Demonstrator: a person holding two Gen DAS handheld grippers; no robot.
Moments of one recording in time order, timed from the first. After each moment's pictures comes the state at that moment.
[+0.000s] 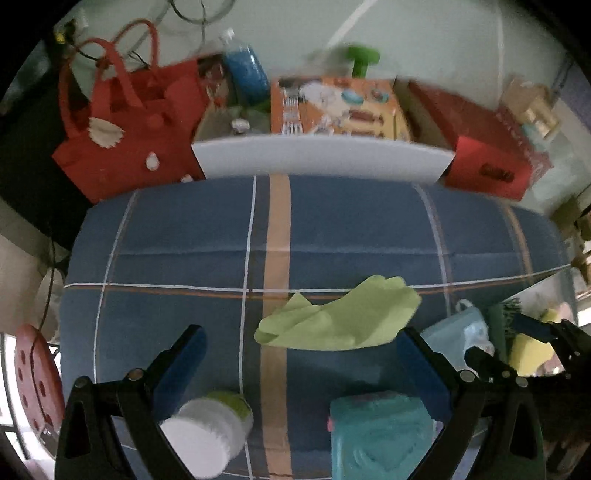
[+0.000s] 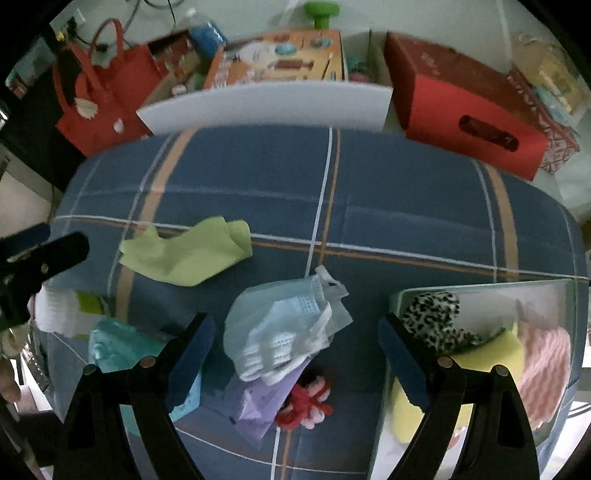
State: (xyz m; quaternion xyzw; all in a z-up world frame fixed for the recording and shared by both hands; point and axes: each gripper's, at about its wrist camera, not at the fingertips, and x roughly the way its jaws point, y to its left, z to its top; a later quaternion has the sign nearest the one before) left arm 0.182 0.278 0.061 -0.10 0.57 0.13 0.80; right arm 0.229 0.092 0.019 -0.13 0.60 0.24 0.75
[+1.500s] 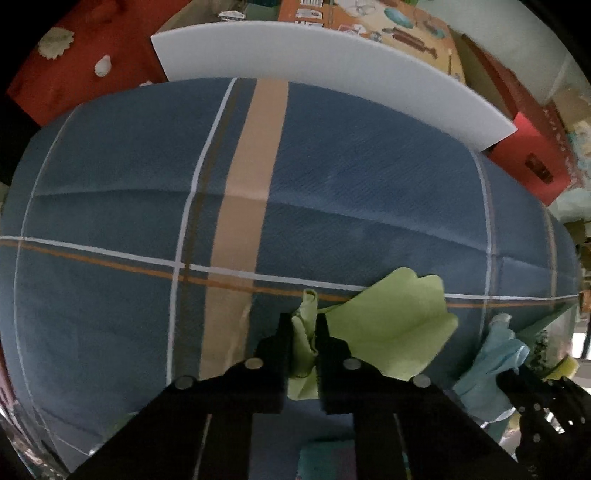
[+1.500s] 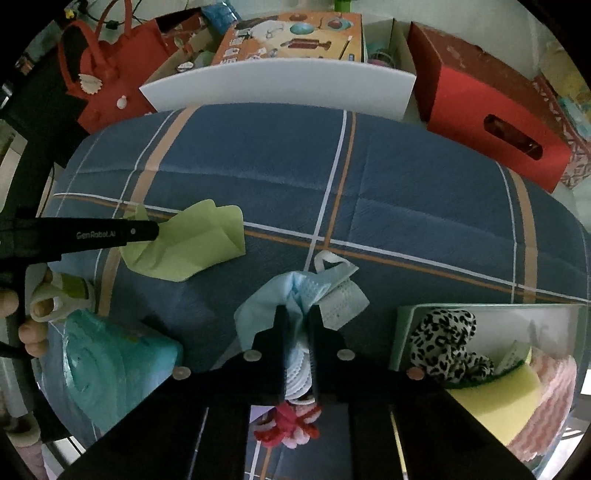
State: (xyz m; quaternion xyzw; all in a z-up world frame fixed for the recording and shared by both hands) left arm 0.211 0.282 -0.021 -0.20 0.64 0.13 0.73; right arm 0.237 0.091 -0.002 -0.15 0.60 0.27 0.74
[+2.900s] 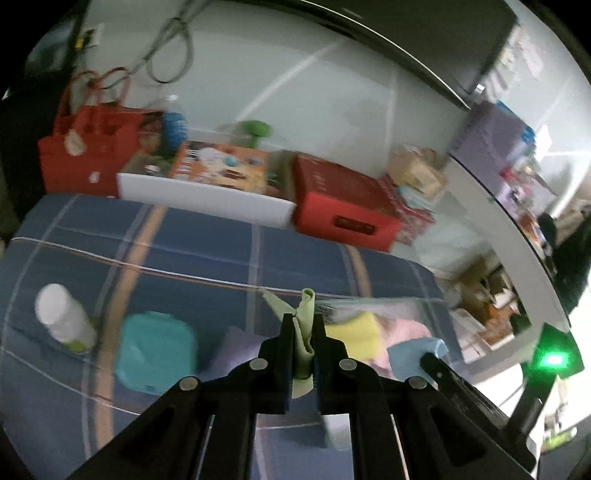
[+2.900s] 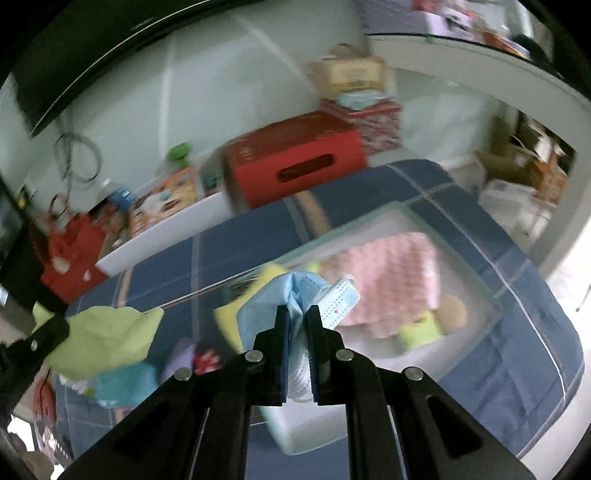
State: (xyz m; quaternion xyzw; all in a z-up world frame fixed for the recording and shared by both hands) left arm 0.071 0.109 0.152 -0.22 0.38 0.02 0.90; right arm 0.134 -0.120 0.104 0.09 0.44 0.06 0.89
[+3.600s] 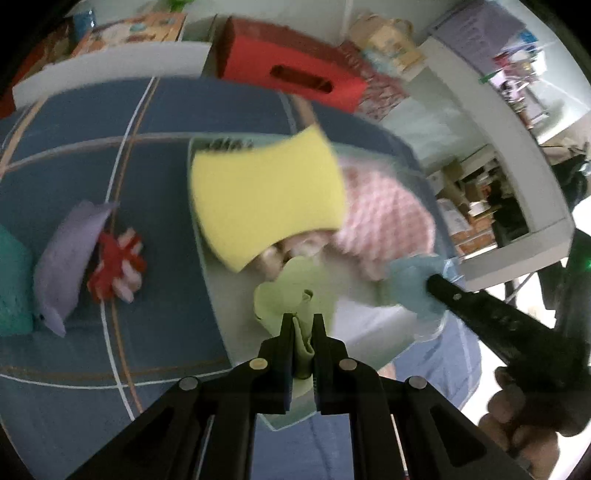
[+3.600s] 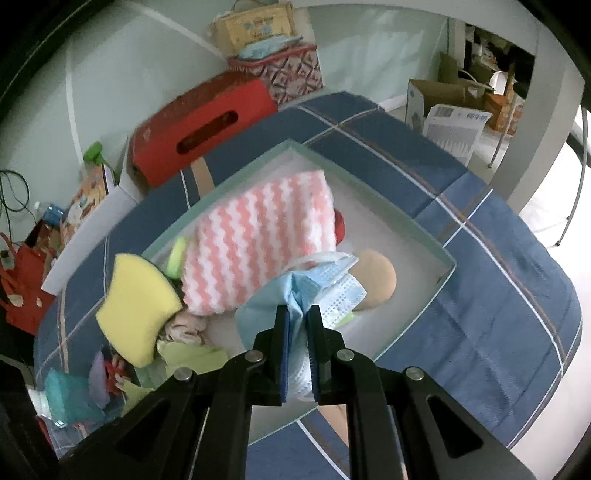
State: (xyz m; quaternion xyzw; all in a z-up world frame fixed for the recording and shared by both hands) left arm 0.129 0.004 0.008 -0.22 0.55 -0.09 0.80; right arm 0.160 -0.202 0.035 0.13 0.52 -0.03 0.84
